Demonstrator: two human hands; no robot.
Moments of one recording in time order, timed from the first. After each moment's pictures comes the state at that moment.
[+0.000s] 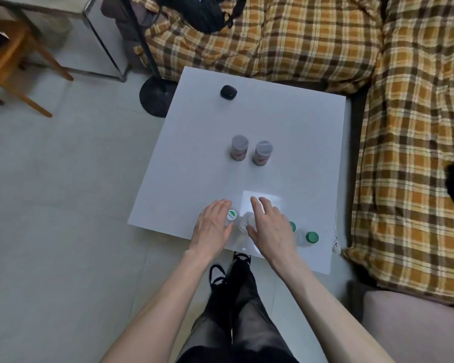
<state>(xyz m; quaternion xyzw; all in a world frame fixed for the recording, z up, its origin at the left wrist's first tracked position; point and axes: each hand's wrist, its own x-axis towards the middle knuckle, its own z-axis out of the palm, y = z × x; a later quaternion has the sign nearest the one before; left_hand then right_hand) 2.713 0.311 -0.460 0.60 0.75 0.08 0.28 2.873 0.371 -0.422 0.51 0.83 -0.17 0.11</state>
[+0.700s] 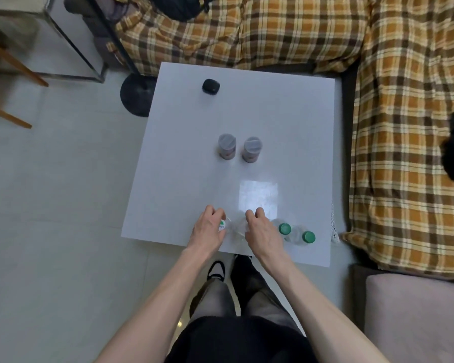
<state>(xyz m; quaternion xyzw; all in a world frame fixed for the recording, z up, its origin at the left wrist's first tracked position) 2.711 0.346 -0.476 0.56 0.74 0.05 0.37 2.869 0.388 -0.467 0.57 0.76 -0.29 0.14</state>
